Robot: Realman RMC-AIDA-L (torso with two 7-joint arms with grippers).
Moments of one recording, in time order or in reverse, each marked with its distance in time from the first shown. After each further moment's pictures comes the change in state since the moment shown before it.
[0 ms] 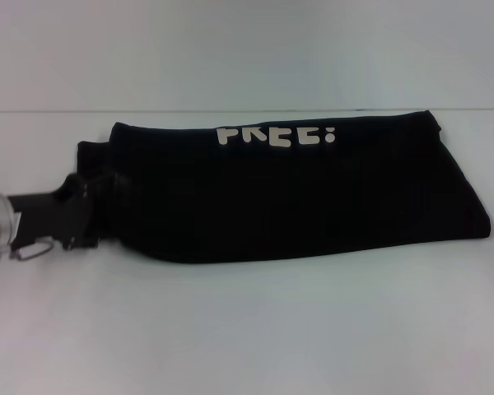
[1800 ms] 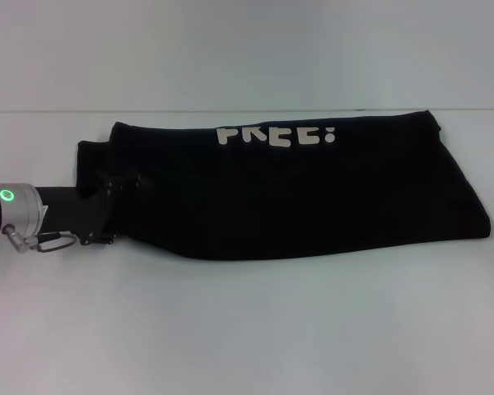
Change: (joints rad) left arm -0.033 -0.016 0.211 -0.002 -0.079 -0.093 -0.040; right arm 0.021 -0.003 0.062 0.000 0.005 -0.031 0.002
